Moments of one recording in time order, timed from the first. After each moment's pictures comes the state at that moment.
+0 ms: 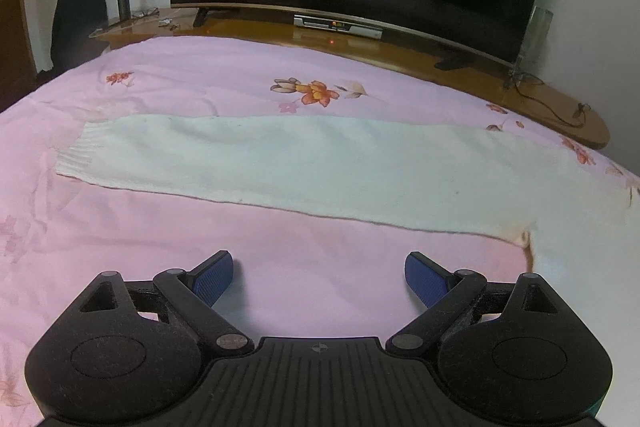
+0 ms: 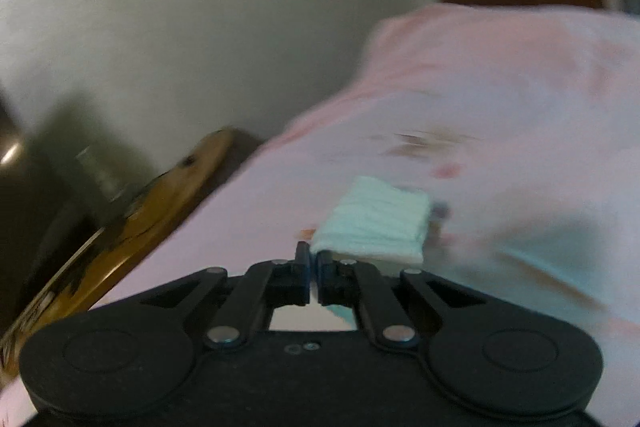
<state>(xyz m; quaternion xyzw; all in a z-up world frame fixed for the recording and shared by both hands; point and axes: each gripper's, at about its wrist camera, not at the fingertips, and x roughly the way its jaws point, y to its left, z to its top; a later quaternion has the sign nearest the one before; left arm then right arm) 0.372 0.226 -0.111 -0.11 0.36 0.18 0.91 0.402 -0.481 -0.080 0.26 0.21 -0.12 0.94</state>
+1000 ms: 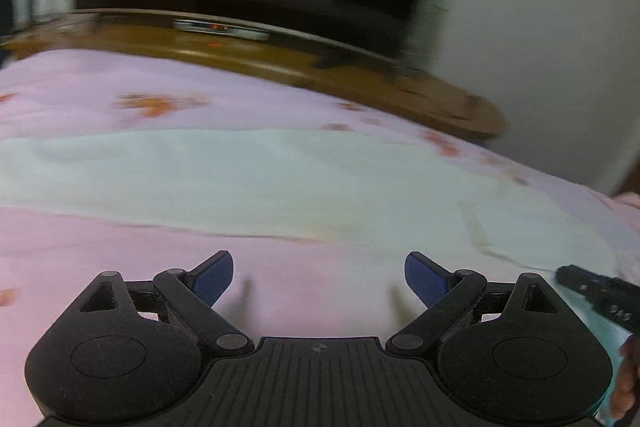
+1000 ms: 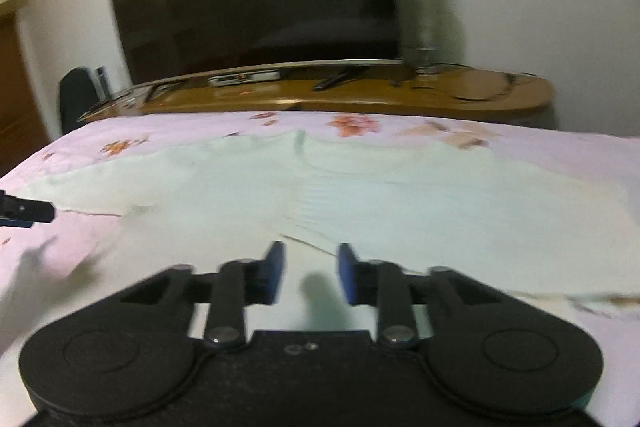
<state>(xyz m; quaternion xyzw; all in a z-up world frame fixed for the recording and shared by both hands) 0.403 0.139 -0.084 -0.14 0.34 0.01 0.93 0.379 -0.180 -0.094 0.00 0.28 0.17 0.94</state>
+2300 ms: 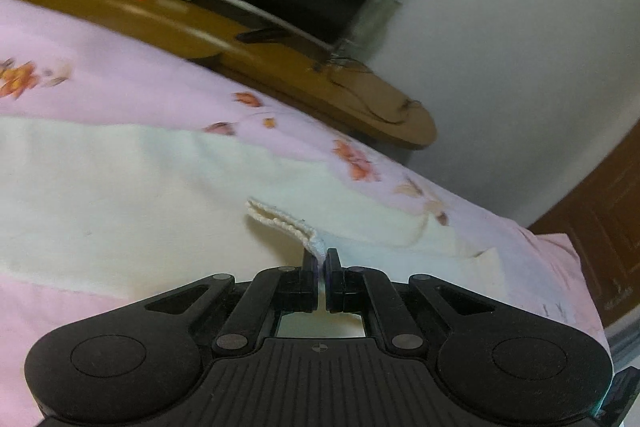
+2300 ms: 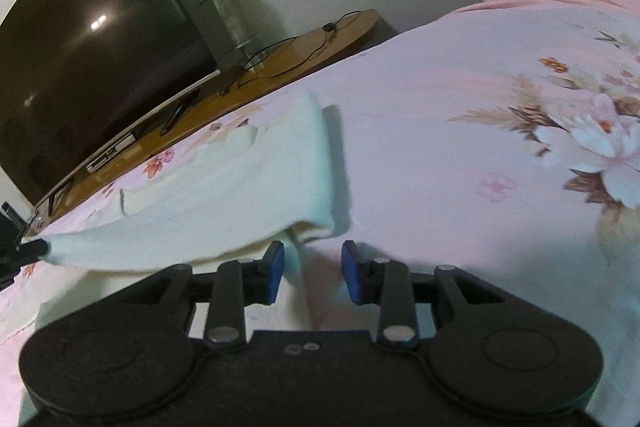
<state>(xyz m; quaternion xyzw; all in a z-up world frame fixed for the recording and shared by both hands) 0.476 0.135 -0.089 -0.26 0.36 -0.07 0.90 0.397 -0.319 -0.127 0.19 0.33 0.03 0.93</state>
